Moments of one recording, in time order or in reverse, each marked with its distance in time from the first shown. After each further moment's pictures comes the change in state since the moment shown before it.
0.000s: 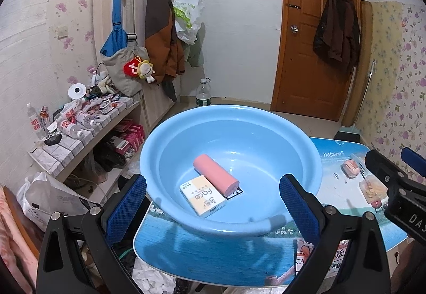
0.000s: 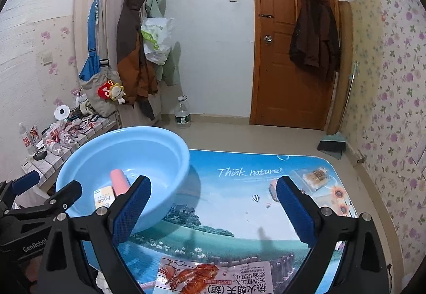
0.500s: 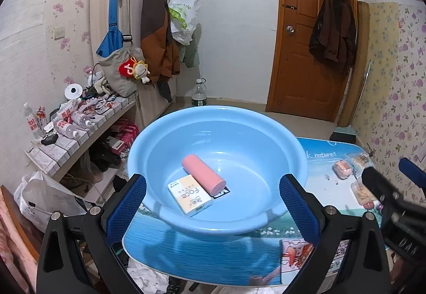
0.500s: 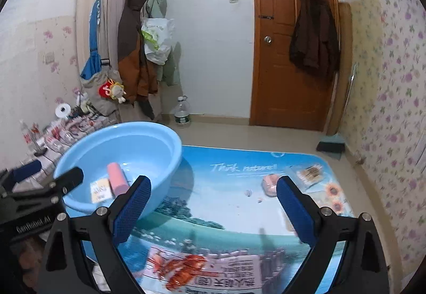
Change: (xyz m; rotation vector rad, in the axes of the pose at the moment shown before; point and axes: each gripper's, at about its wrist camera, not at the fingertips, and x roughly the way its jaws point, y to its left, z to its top) left arm -0.007 -0.017 -0.001 -0.007 -0.005 -0.024; right arm -0.012 -0.014 -0.012 -0.022 -0.011 -0.007
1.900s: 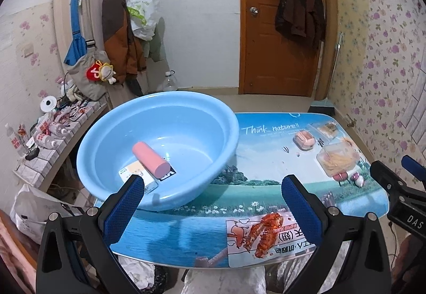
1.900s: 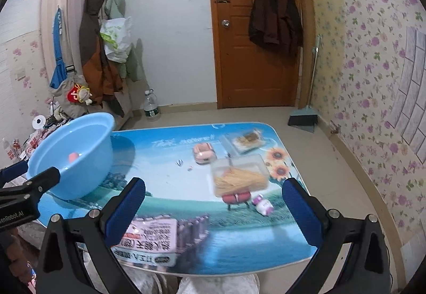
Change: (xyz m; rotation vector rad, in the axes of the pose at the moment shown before) left arm -0.010 -0.078 -0.024 0.153 0.067 -0.103; right arm -0.019 -0.106 -0.050 0.160 0.074 -0.114
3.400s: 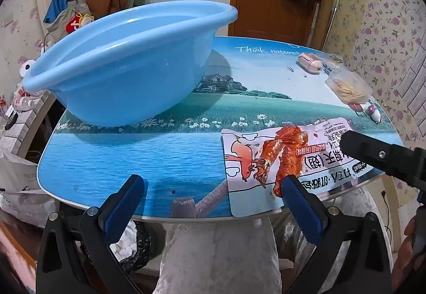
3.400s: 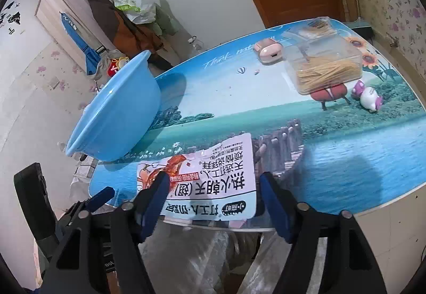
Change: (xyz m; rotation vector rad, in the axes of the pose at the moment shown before) left arm 0.065 0.000 -0.087 -0.006 0.233 -0.084; right arm 0.072 0.025 -0.068 0.227 0.351 0.408
